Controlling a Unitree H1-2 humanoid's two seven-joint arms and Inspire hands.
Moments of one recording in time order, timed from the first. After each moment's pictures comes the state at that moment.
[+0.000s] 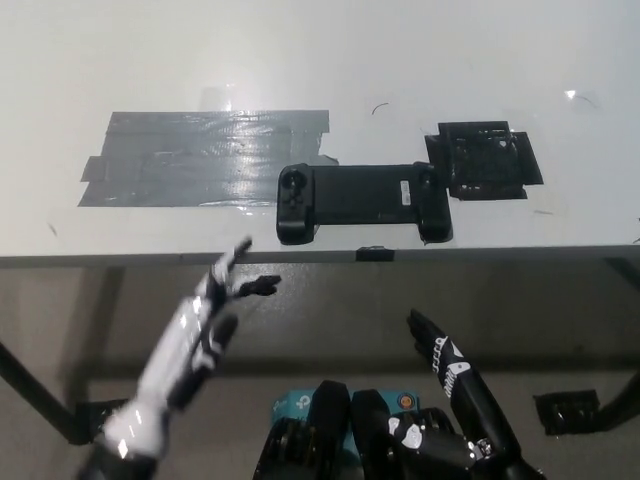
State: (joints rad) left_arm -0.14 0.24 -0.16 -0.22 0.10 -0.14 -0.12; right_arm 0.04 -0.04 0.24 -0.06 -0.04 -0.12 0.11
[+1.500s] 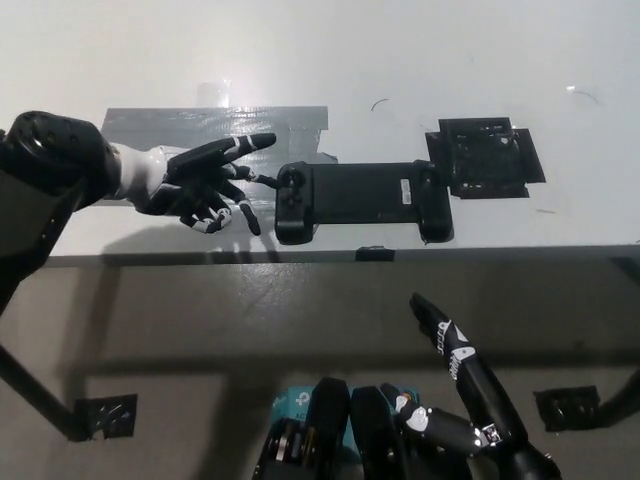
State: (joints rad) left_arm -1.05 0.52 -0.49 0.66 -0.14 0.44 -0.95; right_arm 0.00 -0.07 0.24 -0.10 -0.07 -0.12 0.12
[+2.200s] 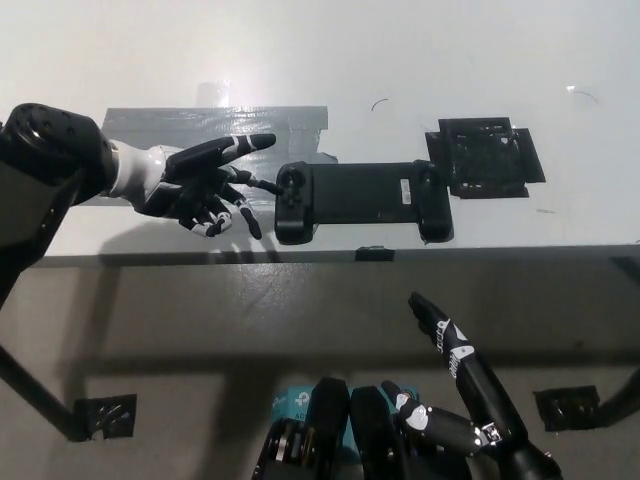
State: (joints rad) left_arm -1.08 0.51 -0.49 0.73 -0.13 0.45 -1.02; right_arm 0.00 -0.07 0.24 -0.11 -0.07 -0.12 0.13
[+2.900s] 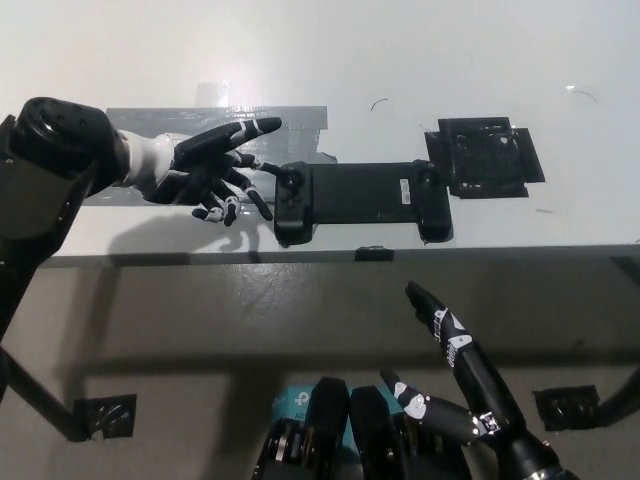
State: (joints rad) left_arm -1.09 0.47 -0.43 0.75 -0.06 0.45 -0.96; right_arm -0.03 -0.07 0.24 -0.11 -0.08 -0.12 0.13
